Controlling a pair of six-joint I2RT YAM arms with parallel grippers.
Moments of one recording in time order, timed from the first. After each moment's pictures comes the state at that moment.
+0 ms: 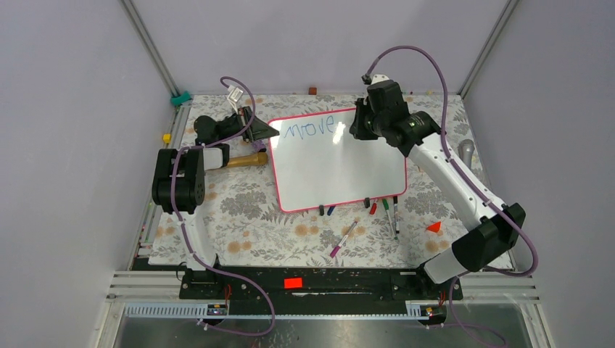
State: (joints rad) left arm -0.01 2.00 1.10 1.42 1.35 -1.25; right arm 0.52 1.51 1.59 -0.73 0.08 0.38
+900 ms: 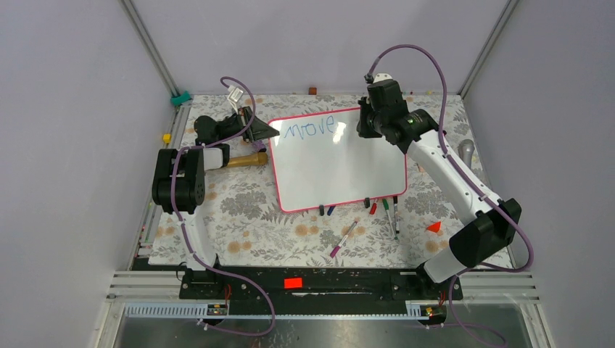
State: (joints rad) left arm -0.01 2.00 1.10 1.42 1.35 -1.24; right arm 0.49 1.55 1.60 -0.73 0.17 0.33
